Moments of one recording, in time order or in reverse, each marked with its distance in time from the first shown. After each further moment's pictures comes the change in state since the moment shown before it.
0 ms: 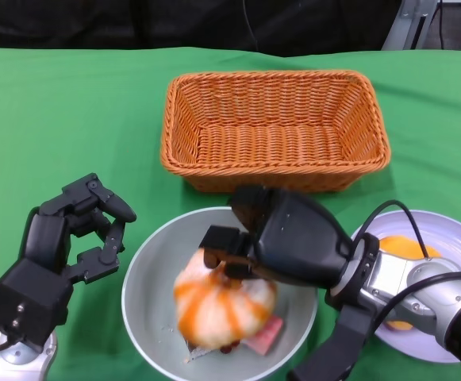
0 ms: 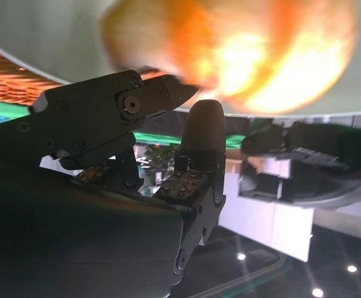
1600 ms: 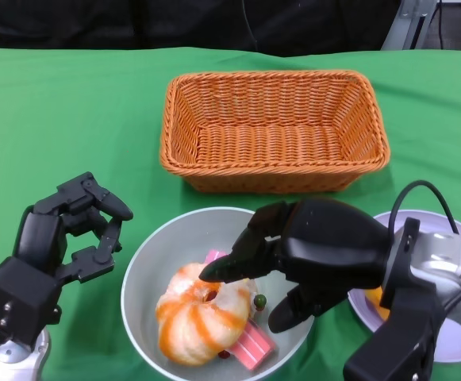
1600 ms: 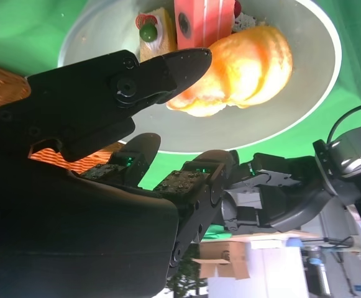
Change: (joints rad) left arm -0.007 0.012 0.006 0.012 -0.047 -0.009 -0.061; right arm 0.208 -0.161 -0.265 -0.495 0.487 -0.122 0.975
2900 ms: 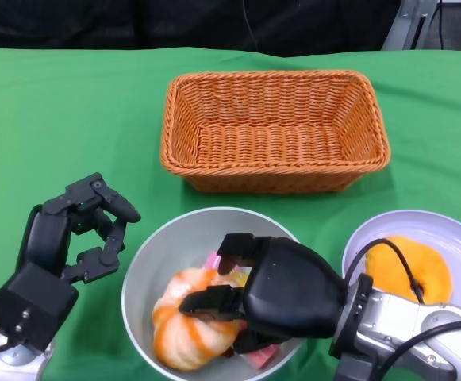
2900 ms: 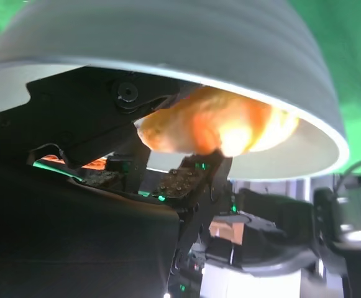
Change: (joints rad) left arm 0.039 0.004 -0.019 -0.091 0.115 0.020 0.101; right arm 0.015 0.123 0.190 0.170 -0.495 0.124 -0.585
